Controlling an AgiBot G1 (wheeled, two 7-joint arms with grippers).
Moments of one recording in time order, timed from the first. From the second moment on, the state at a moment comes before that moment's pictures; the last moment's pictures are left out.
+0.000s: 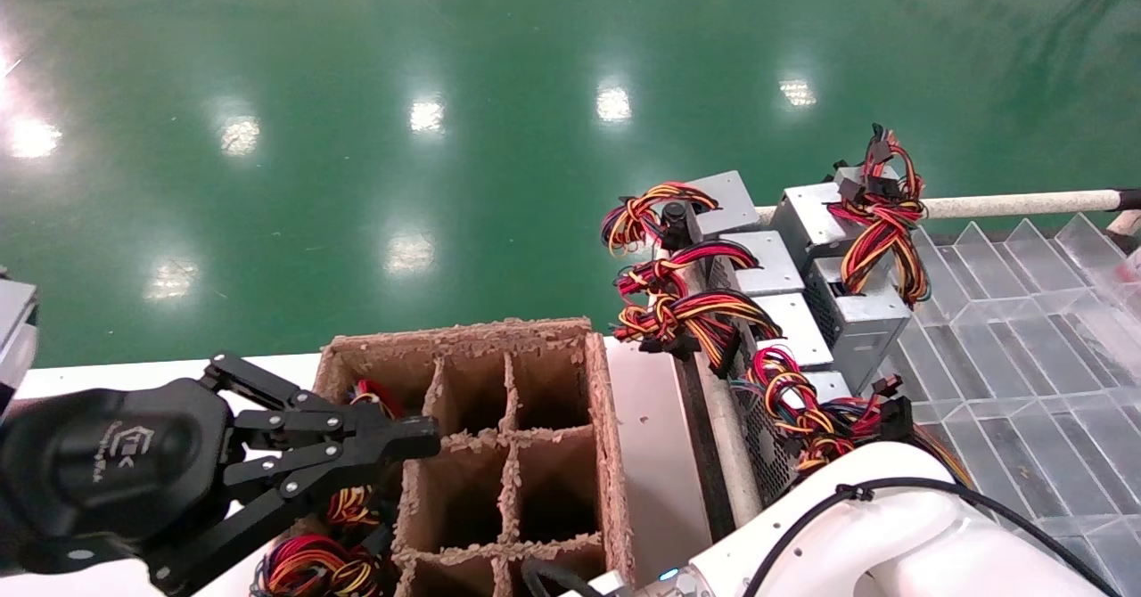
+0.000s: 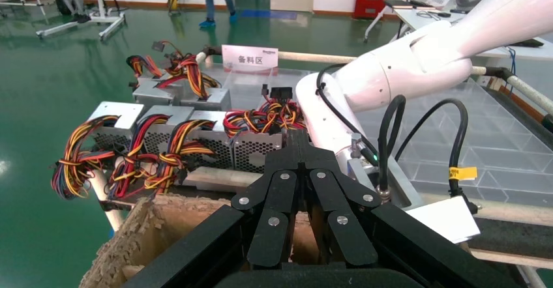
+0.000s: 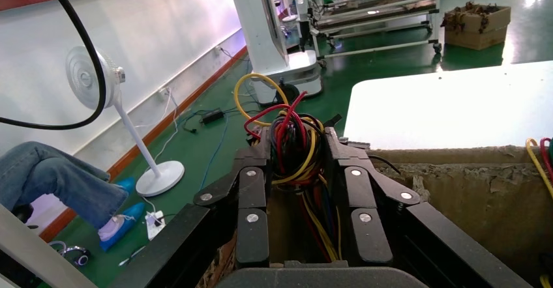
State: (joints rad) left arm -1.11 0.55 0.43 -1.26 0.63 1.44 -0.11; right arm 1.24 -1.26 -0.93 0.78 -0.90 -1.56 -0.14
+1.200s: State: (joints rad) left arm -1.11 0.55 0.43 -1.26 0.63 1.44 -0.11; right arm 1.22 -1.08 -0.82 1.07 -0.68 -1.49 -0.04
